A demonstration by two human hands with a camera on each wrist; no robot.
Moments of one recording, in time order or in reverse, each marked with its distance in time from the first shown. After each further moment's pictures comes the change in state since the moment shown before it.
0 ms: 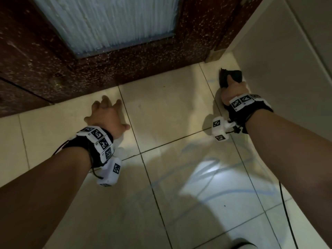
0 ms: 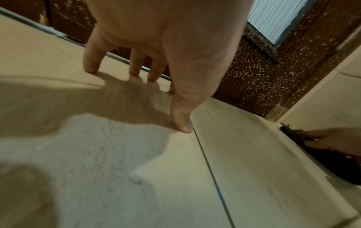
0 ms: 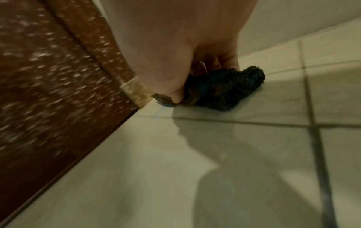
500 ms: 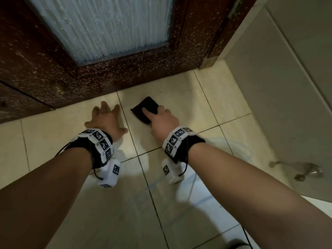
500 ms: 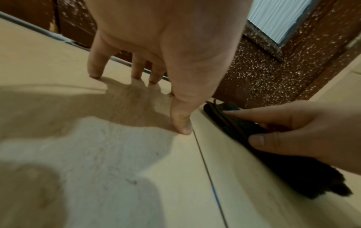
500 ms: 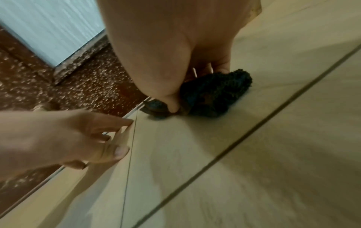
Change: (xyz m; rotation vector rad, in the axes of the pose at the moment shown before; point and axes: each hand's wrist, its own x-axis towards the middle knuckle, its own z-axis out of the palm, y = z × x) left_hand -0.003 0.003 -0.003 0.014 -0.035 -0.011; right_hand -0.155 -0.119 0.074 -0.140 -0.086 -0.729
